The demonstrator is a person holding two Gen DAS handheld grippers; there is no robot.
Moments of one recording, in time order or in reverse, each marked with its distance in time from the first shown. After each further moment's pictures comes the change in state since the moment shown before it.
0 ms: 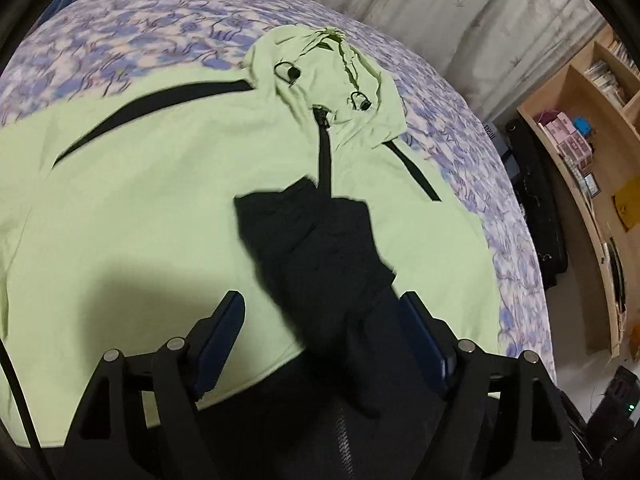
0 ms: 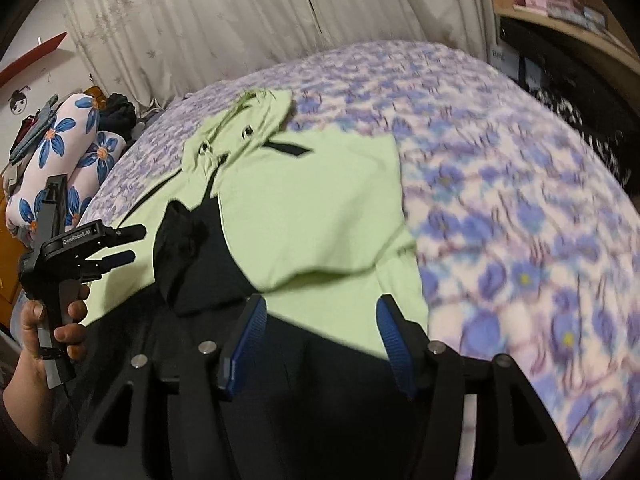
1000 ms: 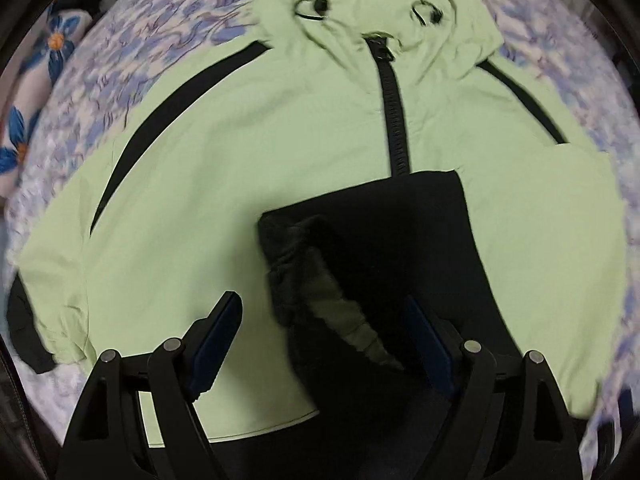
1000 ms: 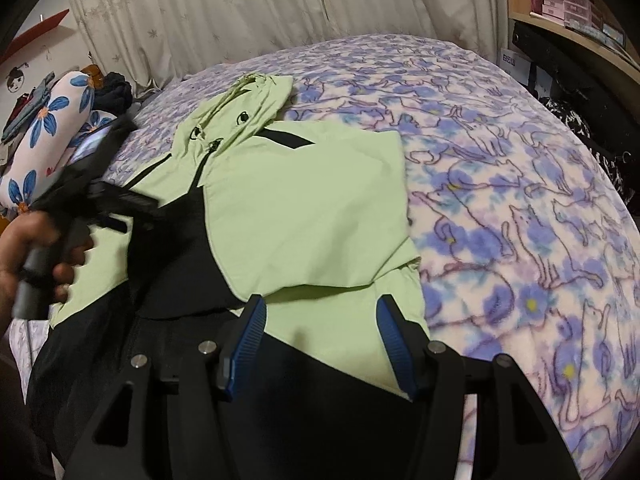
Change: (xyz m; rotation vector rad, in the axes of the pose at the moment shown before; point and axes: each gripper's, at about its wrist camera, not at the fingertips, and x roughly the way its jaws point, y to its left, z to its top) left arm 0.057 -0.025 0.038 0.103 0.299 0.467; right arm 0.029 -0.002 0.004 -0.045 0.071 -0.035
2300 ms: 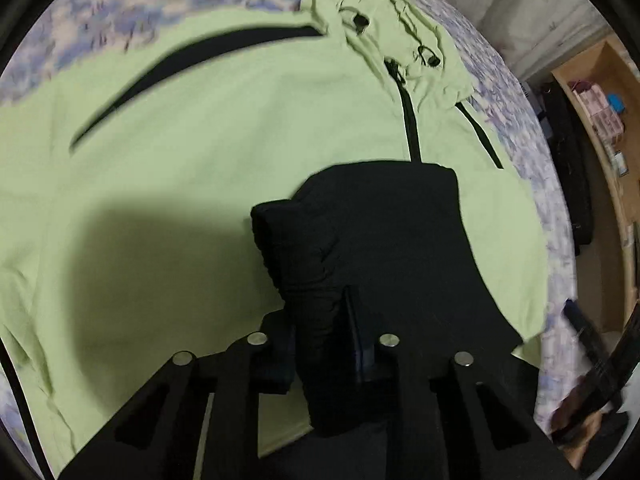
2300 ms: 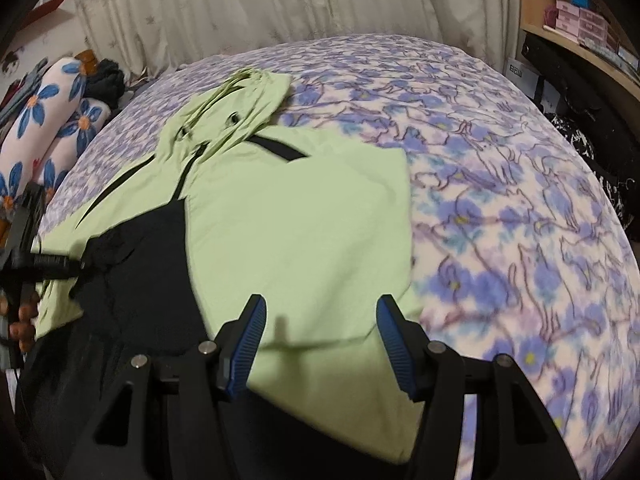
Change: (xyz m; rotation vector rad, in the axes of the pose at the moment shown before) left arm 0.019 0.090 -0.035 -0.056 -0.109 -0.378; right arm 0.038 -0.005 0.049 -0.016 0.019 -0.042
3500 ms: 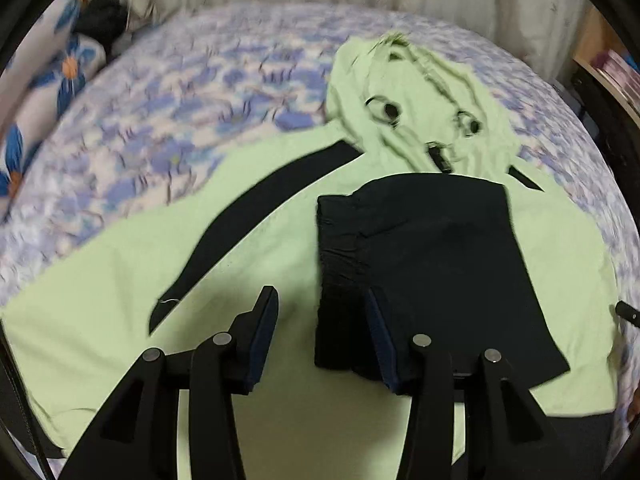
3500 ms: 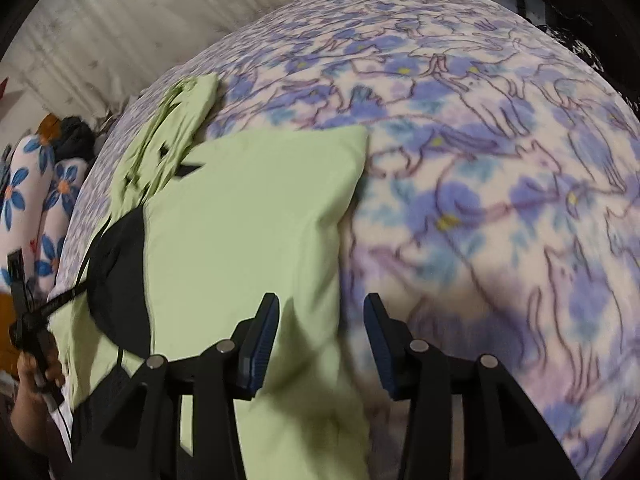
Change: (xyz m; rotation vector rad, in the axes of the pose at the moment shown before) left arm -0.024 -0.019 0.059 0.149 -0.227 0.299; right arm 0.060 -0.069 0.027 0.196 0.135 0.119
